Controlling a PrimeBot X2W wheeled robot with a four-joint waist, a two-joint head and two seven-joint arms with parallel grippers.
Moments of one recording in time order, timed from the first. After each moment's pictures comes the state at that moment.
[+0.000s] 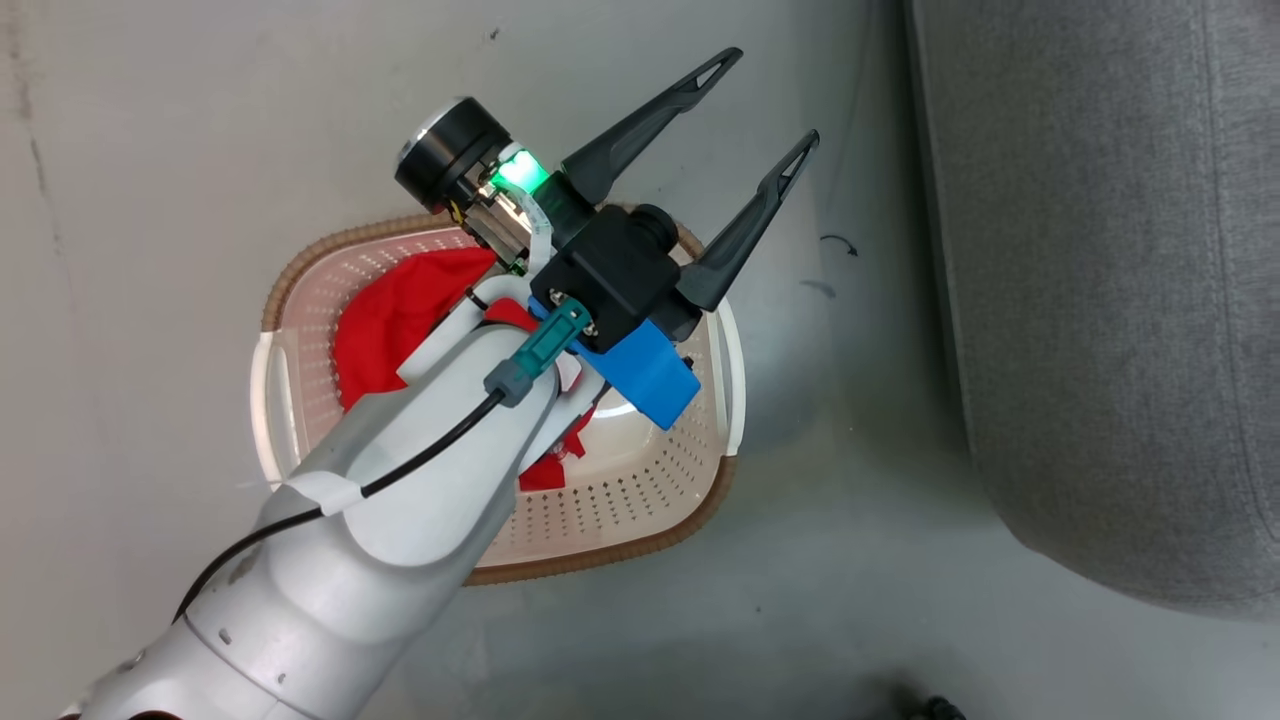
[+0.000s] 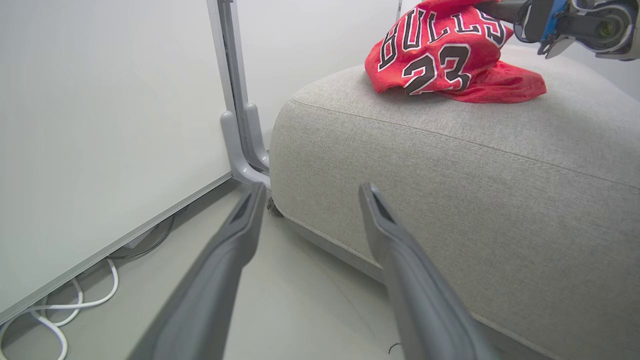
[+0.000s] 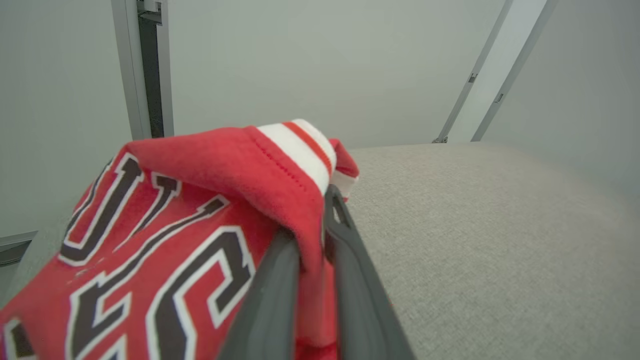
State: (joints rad) left arm -0.89 0.16 -0.77 0.39 -0.19 -0.13 -0.26; right arm -0.94 -0.36 -0.58 0.63 -0.01 0.13 -0.26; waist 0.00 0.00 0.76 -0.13
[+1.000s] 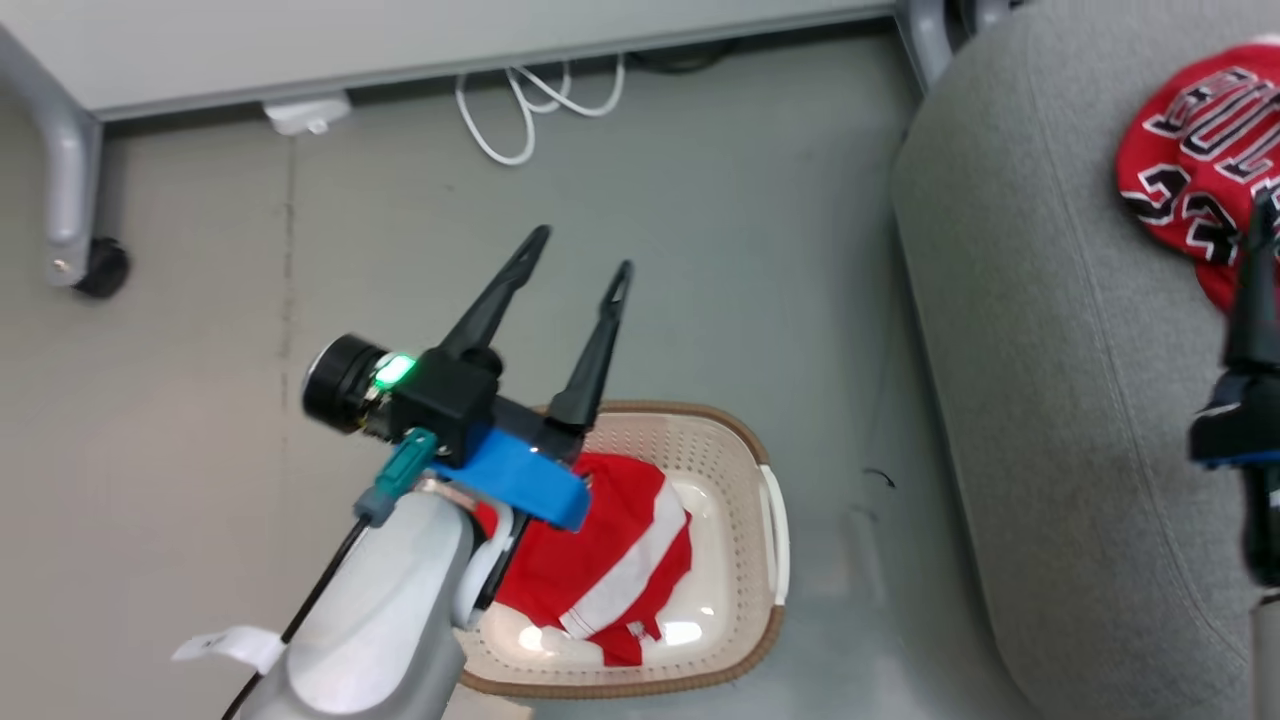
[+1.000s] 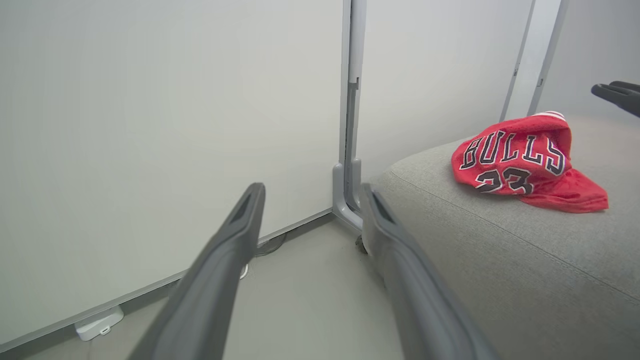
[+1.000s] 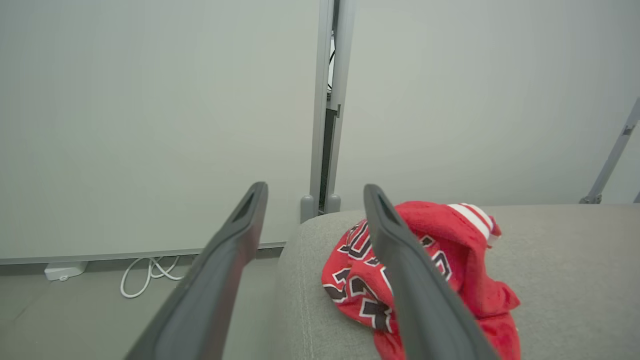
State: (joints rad) left arm -0.51 0.12 -0.49 0.34 -0.24 -0.08 -0.26; right arm -0.41 -0.24 -0.25 0.27 0.13 0.13 -0.26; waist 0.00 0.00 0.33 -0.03
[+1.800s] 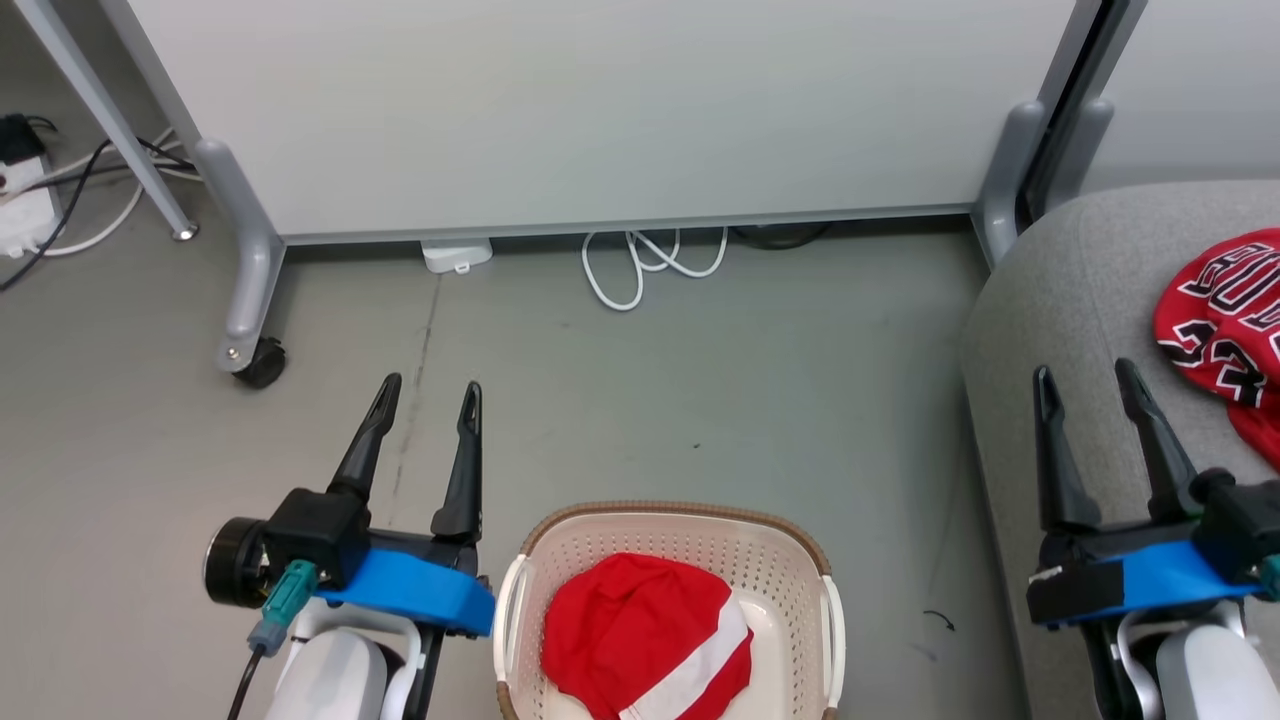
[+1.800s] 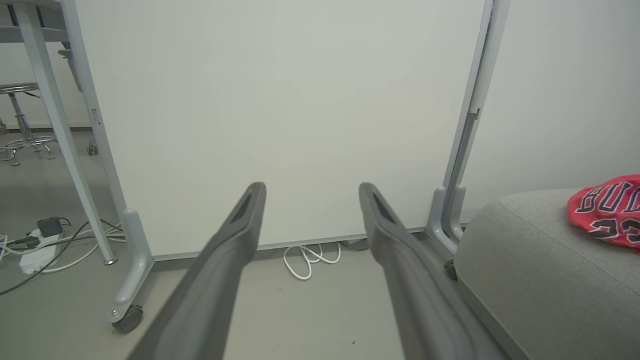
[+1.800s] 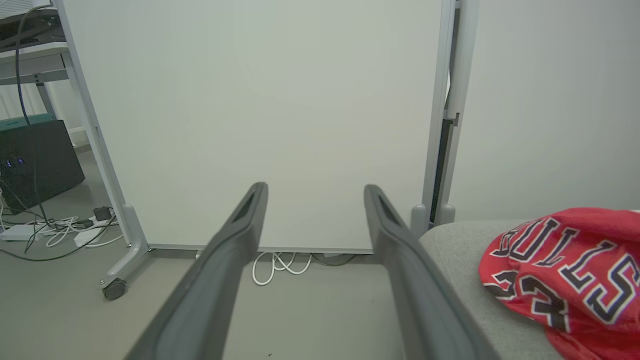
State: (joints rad) left arm -0.22 0.09 -0.21 0.29 -0.20 -0.09 -0.26; right arm -0.17 -0.10 -0.08 0.18 0.13 0.13 -0.26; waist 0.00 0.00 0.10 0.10
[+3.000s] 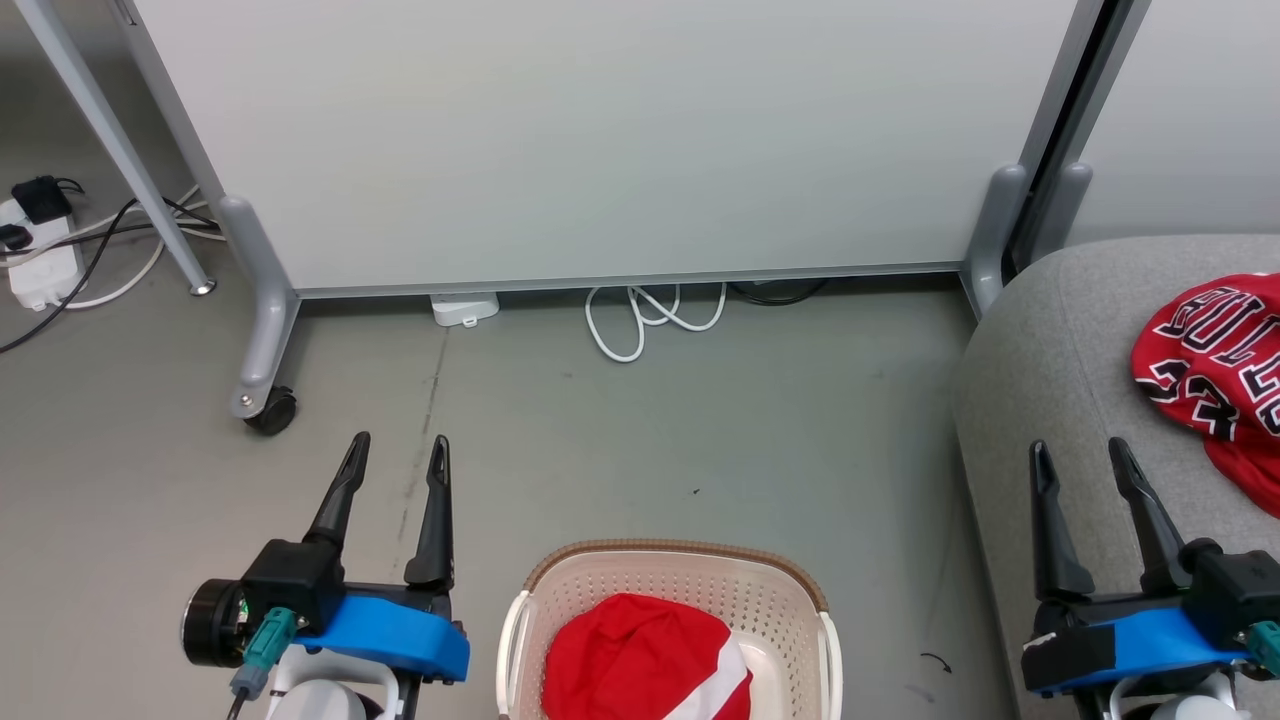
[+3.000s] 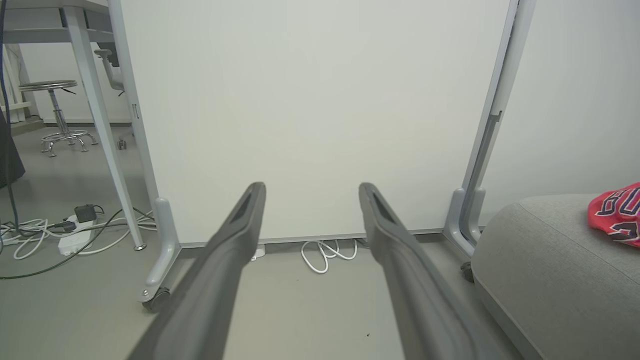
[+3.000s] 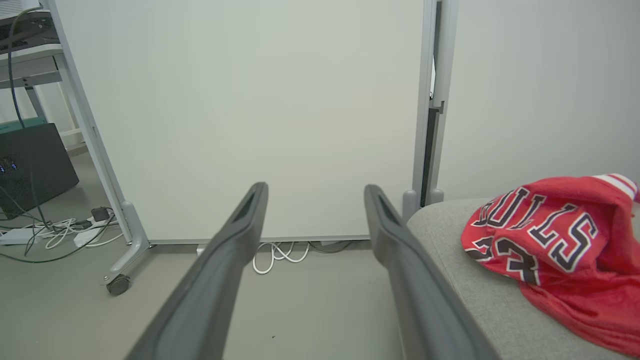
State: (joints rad) left arm -0.13 0.06 -0.11 0.31 -0.14 -0.12 -0.26; right arm -0.06 -0.05 -0.11 0.17 0.11 0.13 -0.26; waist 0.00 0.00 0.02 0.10
